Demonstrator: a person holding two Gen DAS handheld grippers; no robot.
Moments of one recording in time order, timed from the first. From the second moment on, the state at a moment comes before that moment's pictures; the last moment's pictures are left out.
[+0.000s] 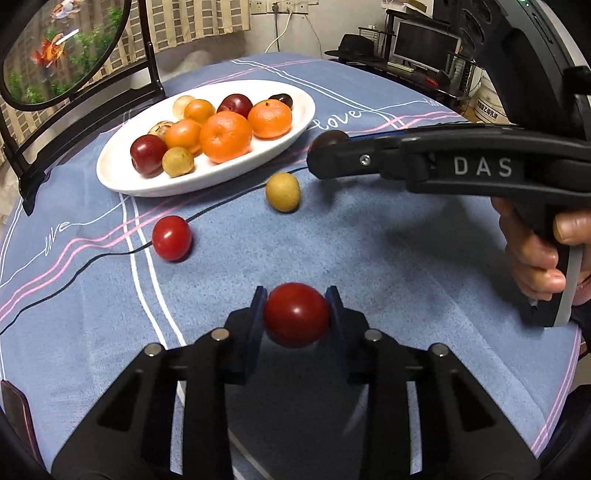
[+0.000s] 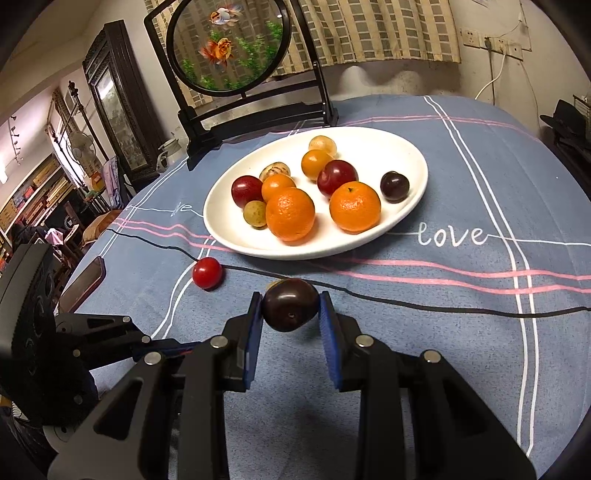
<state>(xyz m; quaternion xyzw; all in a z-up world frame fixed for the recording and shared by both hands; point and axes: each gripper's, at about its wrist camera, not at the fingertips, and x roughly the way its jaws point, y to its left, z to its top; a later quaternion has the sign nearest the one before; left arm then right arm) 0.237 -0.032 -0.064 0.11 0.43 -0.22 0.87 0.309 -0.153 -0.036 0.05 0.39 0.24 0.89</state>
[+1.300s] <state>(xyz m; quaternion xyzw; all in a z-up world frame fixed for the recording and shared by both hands) 0.384 0.034 0.013 -0.07 0.34 0.00 0.94 0.412 -0.147 -0.019 0.08 0.31 0.18 0.93</state>
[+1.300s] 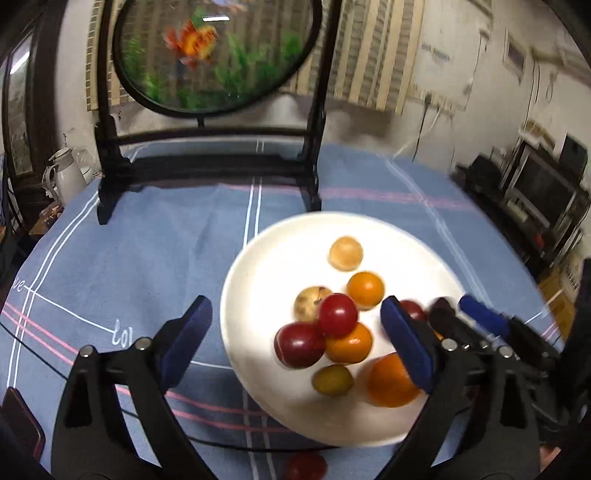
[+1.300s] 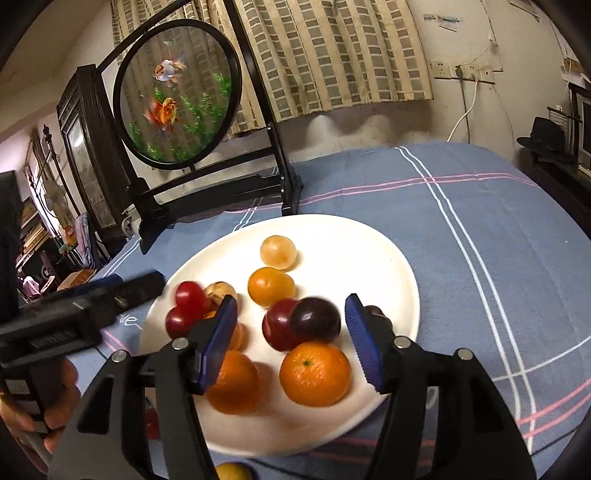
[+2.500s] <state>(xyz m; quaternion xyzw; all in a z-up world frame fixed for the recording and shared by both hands) 0.271 0.078 -0.019 -0.08 0.36 0.08 0.93 0.333 -0.092 -0.062 -0.07 0.41 0.21 0.88</state>
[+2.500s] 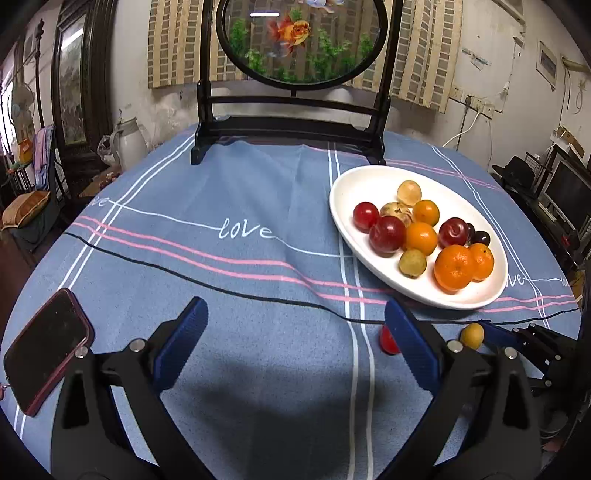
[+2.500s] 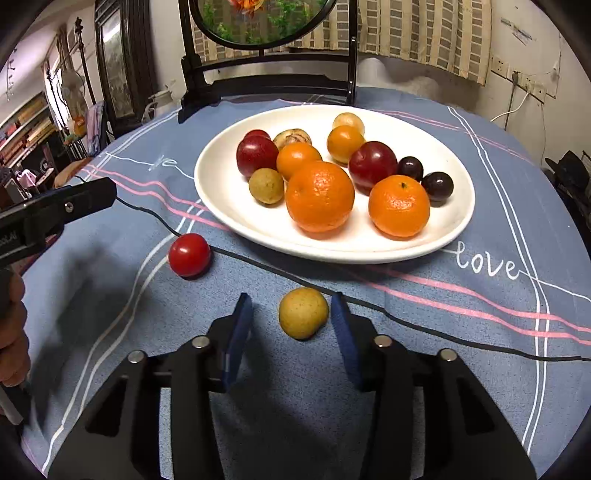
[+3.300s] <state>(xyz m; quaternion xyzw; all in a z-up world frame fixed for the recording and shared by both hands) 0.274 0.057 -0.026 -0.07 0.38 -0.01 0.92 0.310 -0.121 -0.029 0.00 0.38 0.23 0.90</state>
